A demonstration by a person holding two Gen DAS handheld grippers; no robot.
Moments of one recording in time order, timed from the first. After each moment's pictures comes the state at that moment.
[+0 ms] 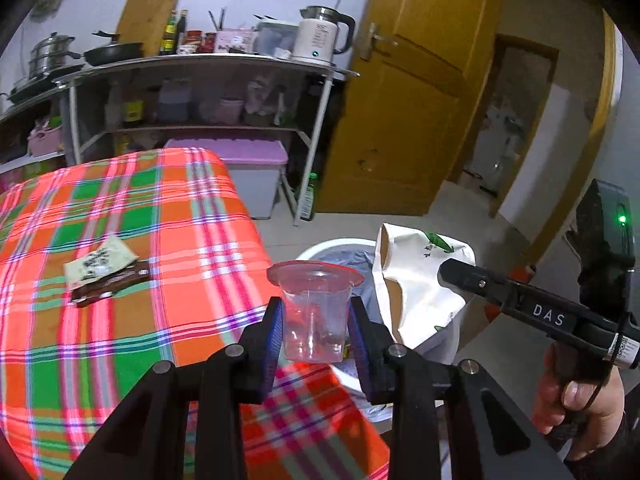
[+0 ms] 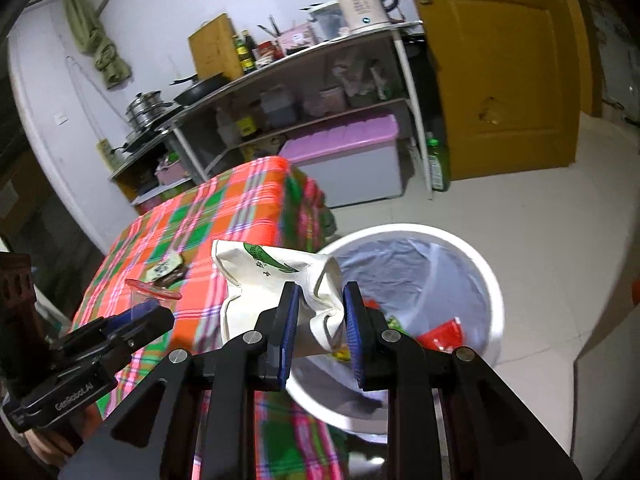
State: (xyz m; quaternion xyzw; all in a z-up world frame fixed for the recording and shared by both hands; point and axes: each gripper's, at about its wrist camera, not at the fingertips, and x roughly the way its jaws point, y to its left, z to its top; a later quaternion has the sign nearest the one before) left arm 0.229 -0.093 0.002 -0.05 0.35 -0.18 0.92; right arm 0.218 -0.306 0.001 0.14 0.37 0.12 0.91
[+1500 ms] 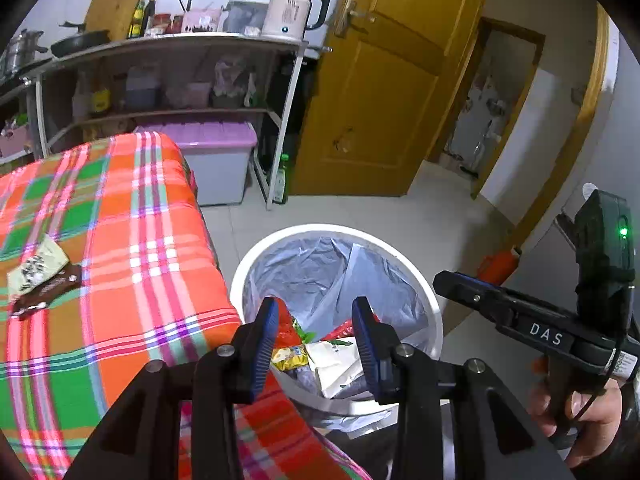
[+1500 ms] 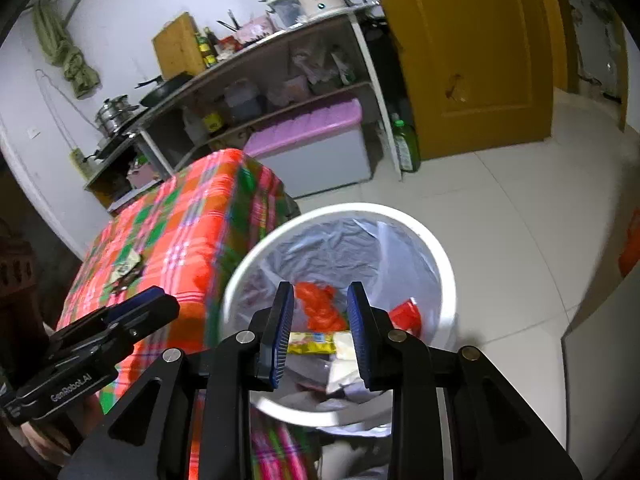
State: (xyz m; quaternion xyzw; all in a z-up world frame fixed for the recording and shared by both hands) left arm 0.250 -0.131 -0.013 -0.05 0.37 -0.22 0.90; right arm 0.218 -0.341 -0.019 0.15 0.39 0.09 0.90
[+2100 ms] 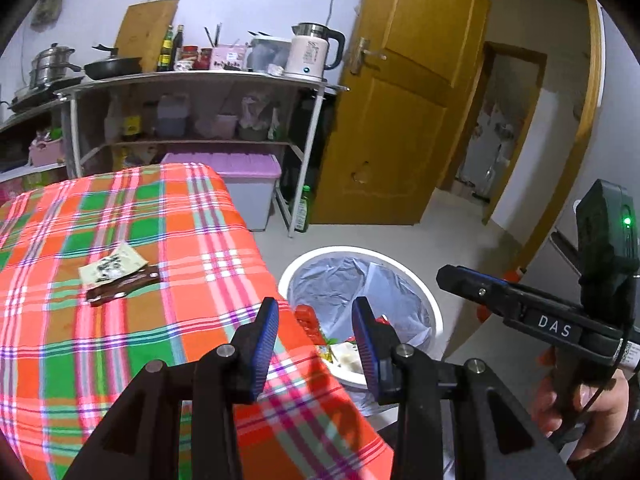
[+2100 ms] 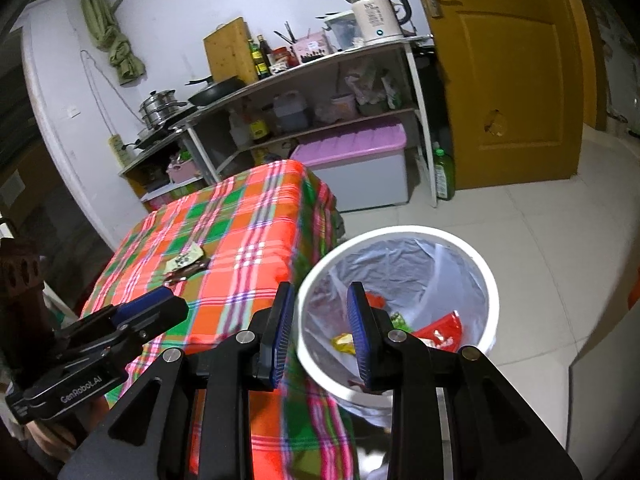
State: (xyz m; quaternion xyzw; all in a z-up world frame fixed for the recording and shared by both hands) left arm 0.192 -0.079 0.024 -0.06 0.32 -0.19 0.93; right arm 0.182 -0.290 0.024 0.12 0.35 0.14 0.92
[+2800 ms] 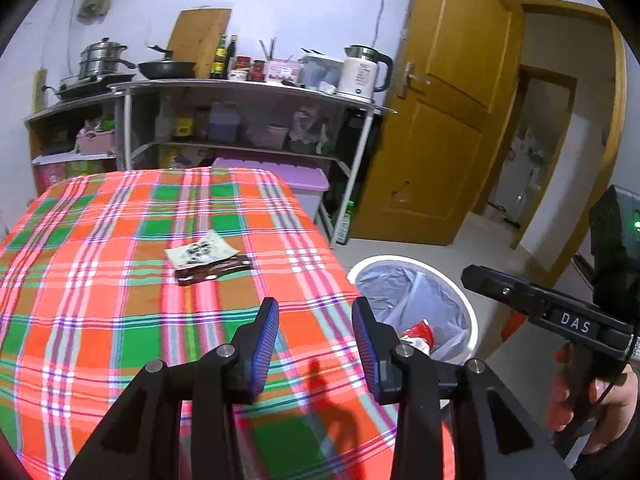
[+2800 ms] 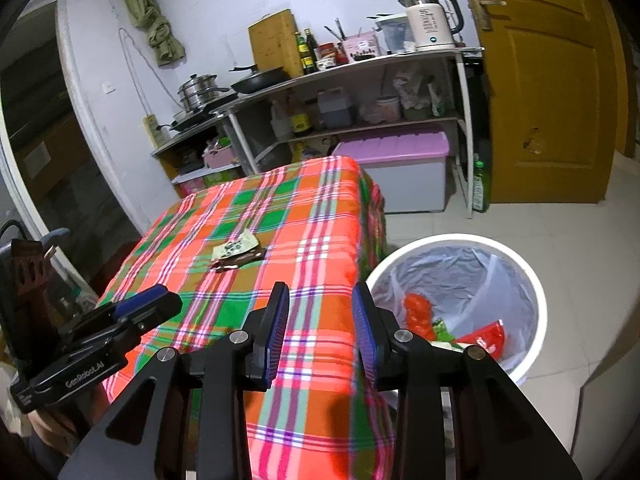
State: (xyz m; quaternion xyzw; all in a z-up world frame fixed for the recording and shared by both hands) left arm 0.155 -0.002 0.030 -0.08 0.30 -0.12 0.94; right arm 0.172 -0.233 0.035 0.09 0.34 0.20 0.91
